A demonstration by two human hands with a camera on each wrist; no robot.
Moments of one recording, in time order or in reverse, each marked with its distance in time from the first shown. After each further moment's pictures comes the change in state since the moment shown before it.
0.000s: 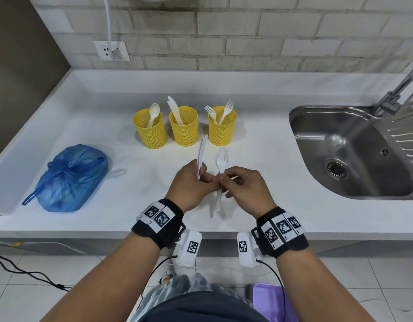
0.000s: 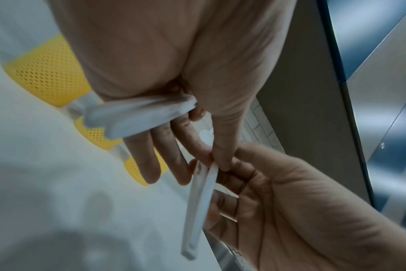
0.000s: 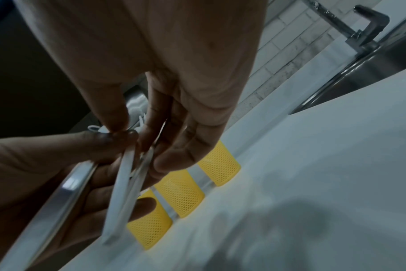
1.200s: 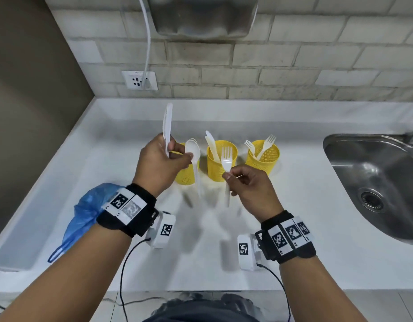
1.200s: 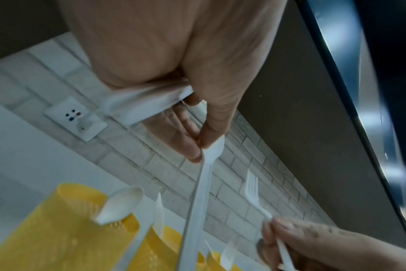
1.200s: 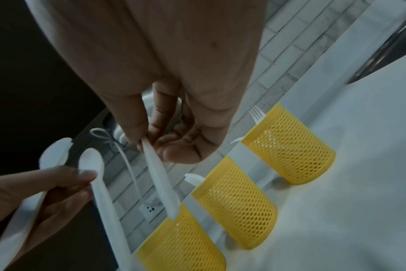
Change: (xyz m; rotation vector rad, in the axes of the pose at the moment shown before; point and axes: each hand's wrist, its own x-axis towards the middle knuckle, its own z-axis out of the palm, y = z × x) left_hand 0.100 0.018 -0.196 -0.046 0.321 0.151; right_hand 0.110 -0.056 0.104 0.066 0.079 -0.134
